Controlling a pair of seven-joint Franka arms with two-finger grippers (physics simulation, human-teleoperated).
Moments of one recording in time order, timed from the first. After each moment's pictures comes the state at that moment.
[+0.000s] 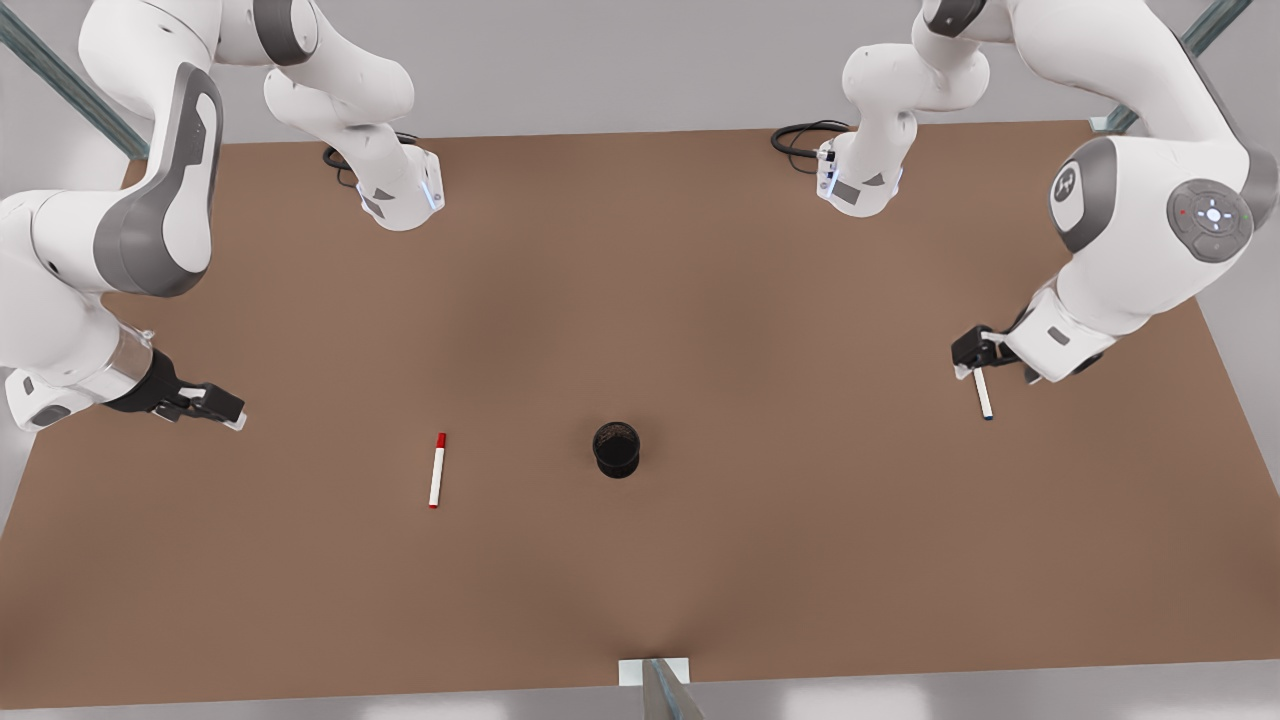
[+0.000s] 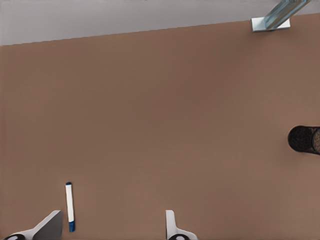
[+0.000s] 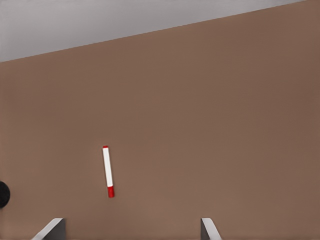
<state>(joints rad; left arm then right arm) -0.10 0.25 -0.01 -1.30 -0.02 1.58 0.00 0.07 0.26 -0.15 -1.35 0.09 1.66 0.09</state>
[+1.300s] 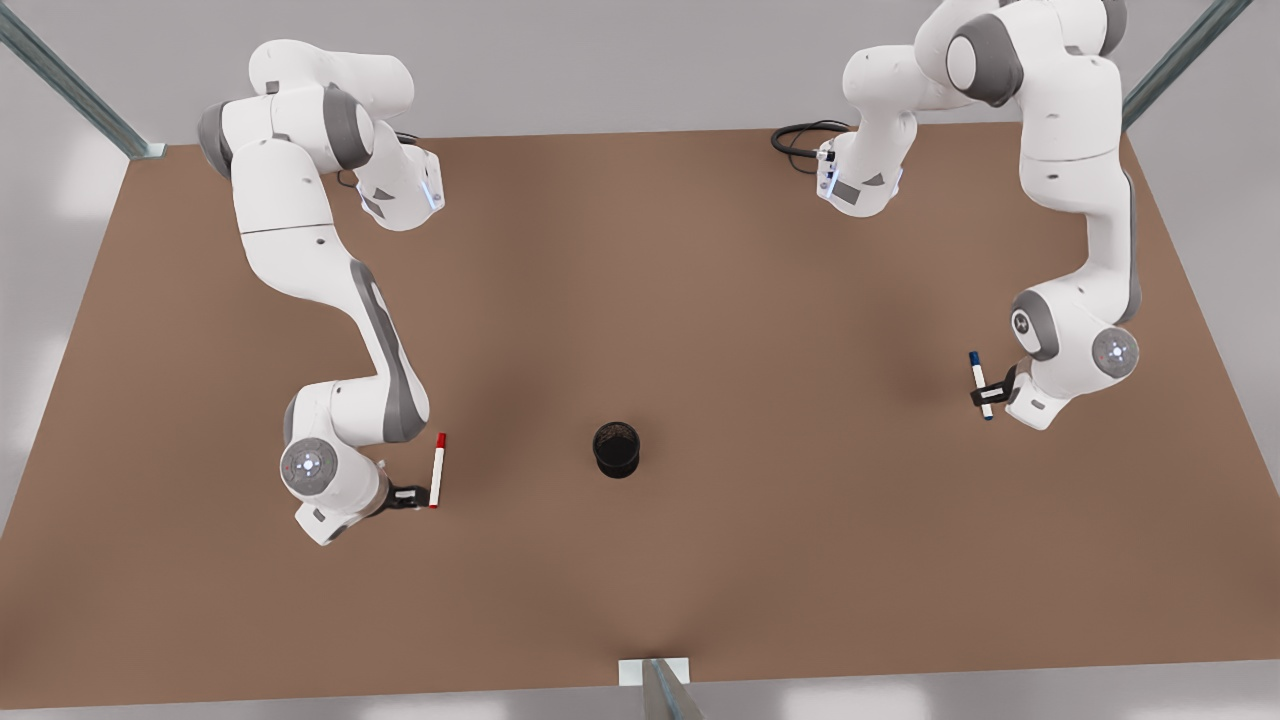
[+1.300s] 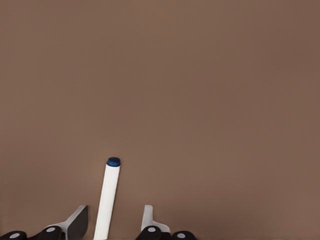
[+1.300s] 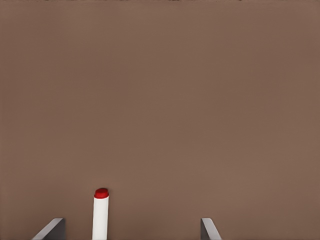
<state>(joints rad) -0.02 0.43 0.28 -2.07 -0.09 2.35 0.13 0.20 0.72 -0.08 -1.49 0.01 2.18 0.12</state>
